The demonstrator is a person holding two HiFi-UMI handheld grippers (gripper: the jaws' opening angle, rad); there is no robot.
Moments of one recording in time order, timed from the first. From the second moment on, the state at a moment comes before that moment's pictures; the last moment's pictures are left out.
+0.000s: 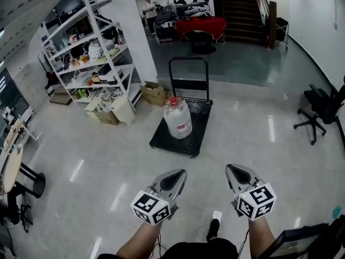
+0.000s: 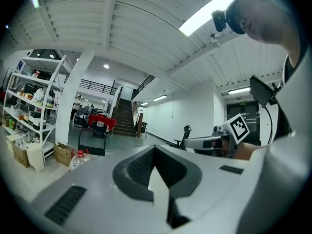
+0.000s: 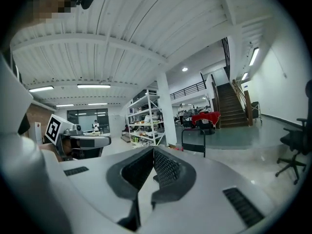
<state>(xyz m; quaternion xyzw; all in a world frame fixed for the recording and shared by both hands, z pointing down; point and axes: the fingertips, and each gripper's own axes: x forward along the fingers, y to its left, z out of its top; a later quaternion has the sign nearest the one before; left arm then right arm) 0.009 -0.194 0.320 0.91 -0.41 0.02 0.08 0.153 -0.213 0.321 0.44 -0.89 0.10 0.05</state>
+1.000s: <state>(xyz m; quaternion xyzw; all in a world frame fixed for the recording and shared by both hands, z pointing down) -0.014 0.124 0.332 0.92 -0.37 0.01 0.08 0.138 0.142 0.334 0.48 -0.87 0.11 0.05</state>
